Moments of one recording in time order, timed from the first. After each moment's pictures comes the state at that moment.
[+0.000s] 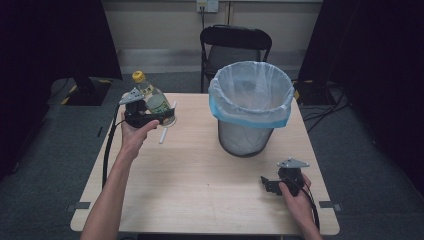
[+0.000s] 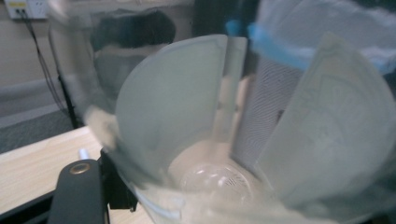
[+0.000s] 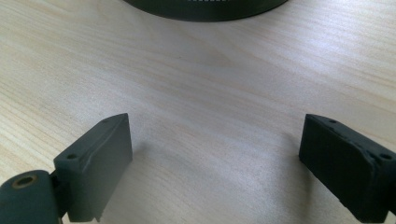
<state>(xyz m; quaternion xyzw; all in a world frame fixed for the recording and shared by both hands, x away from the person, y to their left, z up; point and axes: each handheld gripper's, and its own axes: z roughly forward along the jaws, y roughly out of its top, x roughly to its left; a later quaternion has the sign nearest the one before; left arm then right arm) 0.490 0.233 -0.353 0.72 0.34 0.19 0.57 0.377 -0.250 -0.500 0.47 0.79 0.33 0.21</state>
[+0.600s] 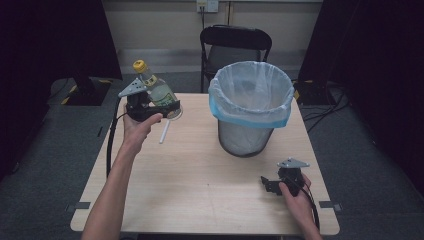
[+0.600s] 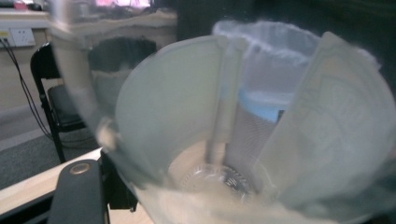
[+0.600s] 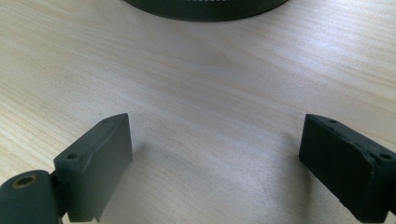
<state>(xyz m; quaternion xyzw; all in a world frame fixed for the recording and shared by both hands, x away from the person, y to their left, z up) 0.482 0.215 -0.315 0.71 0.31 0.19 0.60 0.377 -0.250 -0.500 0.47 0.79 0.33 0.21</state>
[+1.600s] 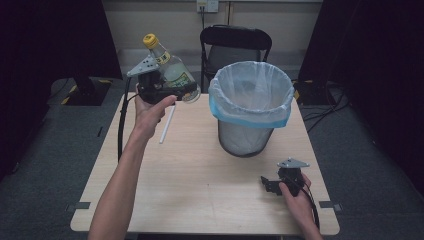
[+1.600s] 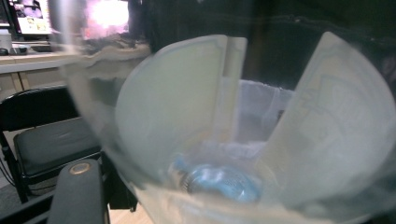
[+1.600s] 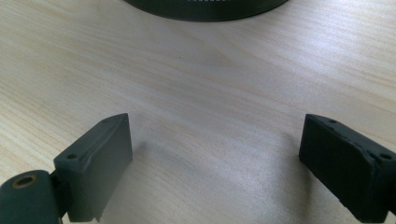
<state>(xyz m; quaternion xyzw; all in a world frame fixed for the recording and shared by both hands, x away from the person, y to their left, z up) 0.483 0.171 -0.251 0.71 0.25 0.19 0.63 0.377 -0.250 -0.500 0.47 0.79 0.33 0.21</state>
